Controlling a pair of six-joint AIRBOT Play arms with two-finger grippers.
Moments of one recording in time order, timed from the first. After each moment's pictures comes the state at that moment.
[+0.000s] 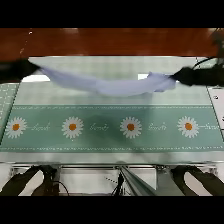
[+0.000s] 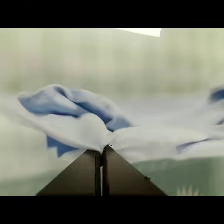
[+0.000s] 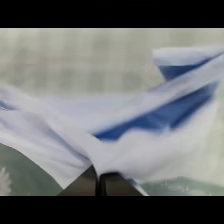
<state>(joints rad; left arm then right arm) 0.21 -0.90 1.18 0.87 -1.05 -1.27 -0.14 -0.98 1.15 -0.88 1.11 1.32</state>
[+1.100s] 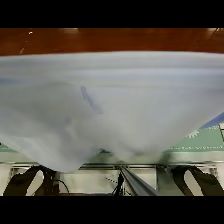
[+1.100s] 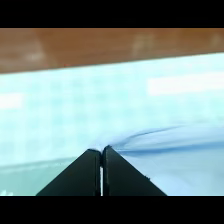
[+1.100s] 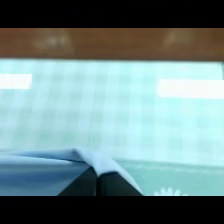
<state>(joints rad) 0.21 -0.68 1.97 1.25 -1.78 -1.49 -0.26 -0.73 1.82 -1.23 1.74 1.53</state>
